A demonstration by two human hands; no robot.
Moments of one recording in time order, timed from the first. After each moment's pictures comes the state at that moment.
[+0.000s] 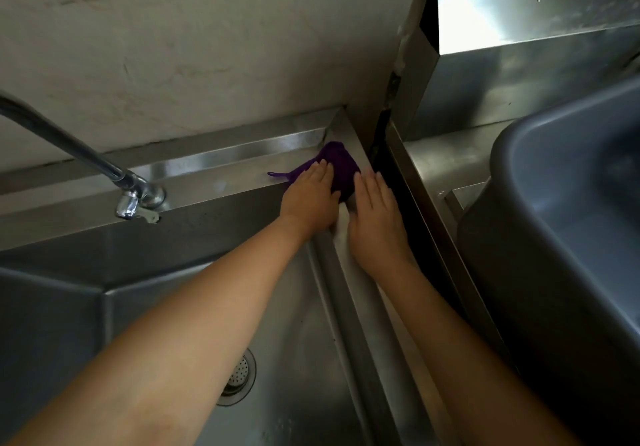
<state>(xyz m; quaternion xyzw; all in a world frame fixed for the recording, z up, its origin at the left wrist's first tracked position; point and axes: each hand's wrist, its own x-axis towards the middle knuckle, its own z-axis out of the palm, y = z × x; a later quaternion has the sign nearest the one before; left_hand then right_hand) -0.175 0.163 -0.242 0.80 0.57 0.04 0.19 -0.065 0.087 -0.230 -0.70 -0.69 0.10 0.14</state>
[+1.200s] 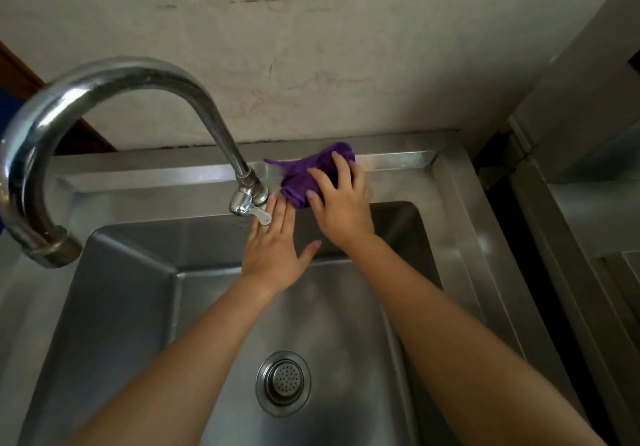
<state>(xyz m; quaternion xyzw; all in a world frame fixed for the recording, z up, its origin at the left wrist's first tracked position) -0.369 0.109 -0.267 0.70 0.70 0.04 0.11 -0.244 0.179 -0.265 -0.60 -0.77 0.12 0.18</state>
